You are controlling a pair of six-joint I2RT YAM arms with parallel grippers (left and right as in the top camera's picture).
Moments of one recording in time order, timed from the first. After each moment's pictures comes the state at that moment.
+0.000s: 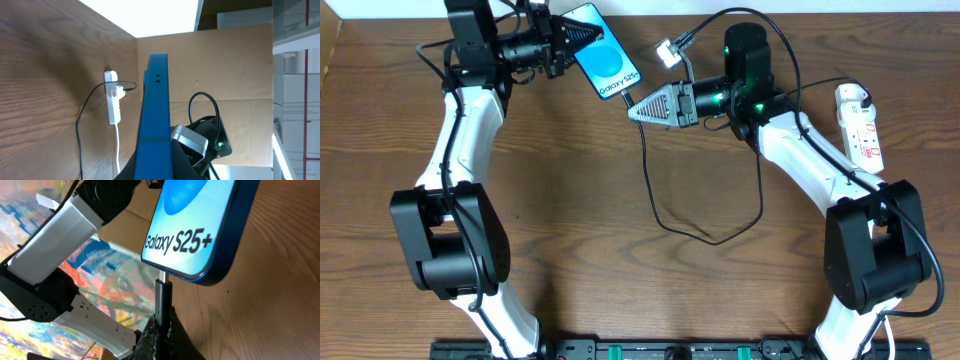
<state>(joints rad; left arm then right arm) 0.08 1.94 1.57 0.03 1.32 -1.08 0.37 1.92 1.40 0.22 -1.35 0.71</state>
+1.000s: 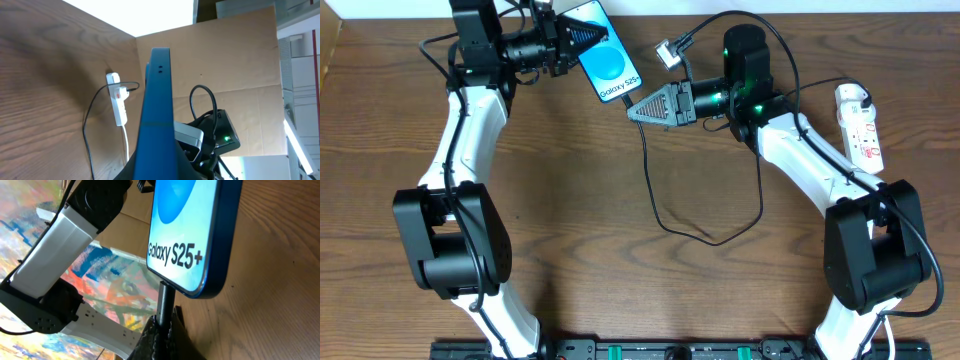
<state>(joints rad) 0.06 1.94 1.57 0.04 1.33 -0.99 0.38 1.92 1.39 0.22 -1.33 0.80</state>
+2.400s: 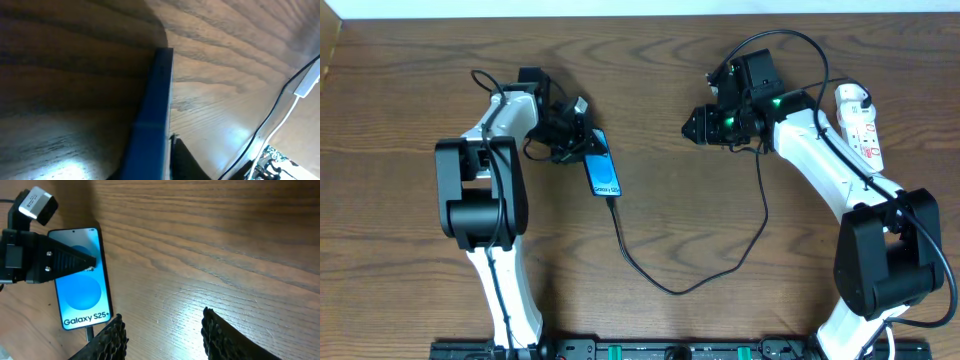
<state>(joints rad) 0.02 2.24 1.56 -0.91 0.71 -0.16 0.33 1.88 1.40 -0.59 -0.44 0.36</state>
